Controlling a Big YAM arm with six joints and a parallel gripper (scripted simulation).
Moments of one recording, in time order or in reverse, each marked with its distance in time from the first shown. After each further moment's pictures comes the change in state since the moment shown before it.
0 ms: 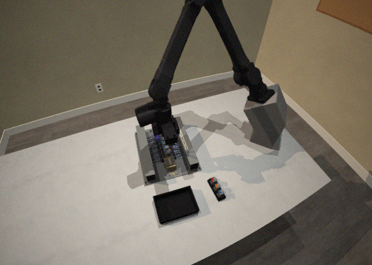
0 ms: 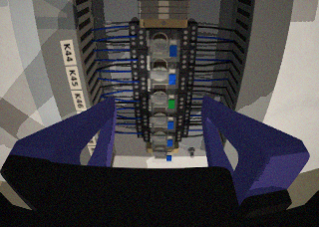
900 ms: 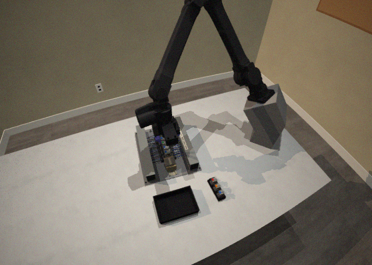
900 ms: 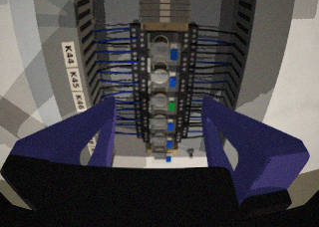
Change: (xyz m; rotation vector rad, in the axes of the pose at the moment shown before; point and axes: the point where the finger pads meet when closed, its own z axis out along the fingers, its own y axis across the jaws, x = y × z) arm -0.004 0.001 0.000 -0.001 0.005 -0.010
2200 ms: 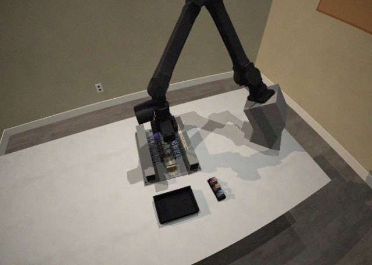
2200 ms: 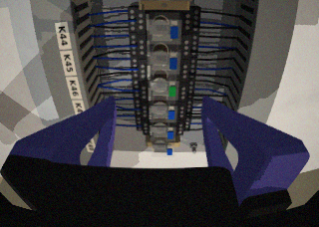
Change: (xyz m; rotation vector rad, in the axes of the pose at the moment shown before) arm 0.022 -0.001 0.006 -0.014 -0.002 0.009
